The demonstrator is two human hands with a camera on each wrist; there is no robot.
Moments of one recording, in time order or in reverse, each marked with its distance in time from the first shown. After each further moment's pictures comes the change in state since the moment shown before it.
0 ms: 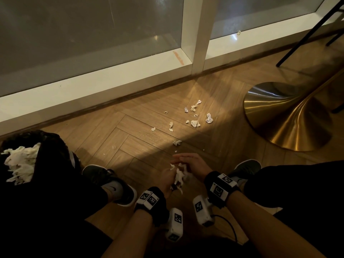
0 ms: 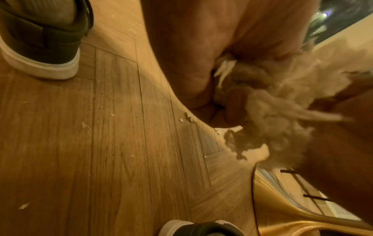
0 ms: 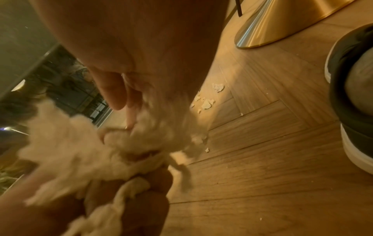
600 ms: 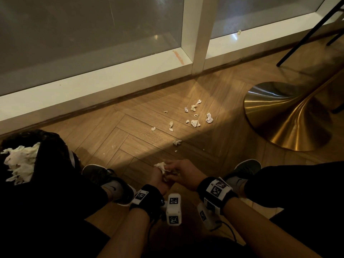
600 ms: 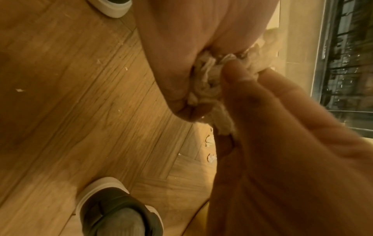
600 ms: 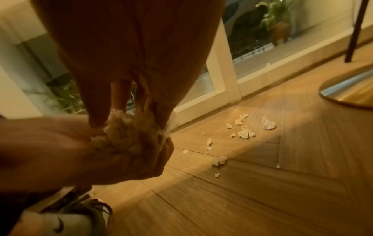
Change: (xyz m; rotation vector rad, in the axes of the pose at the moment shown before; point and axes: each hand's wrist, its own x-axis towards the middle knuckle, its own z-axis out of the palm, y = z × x) left_hand 0.012 0.003 -0.019 -0.573 0.060 -0.088; right_hand -0.019 -0.003 0.025 -0.902 -0.175 -0.421
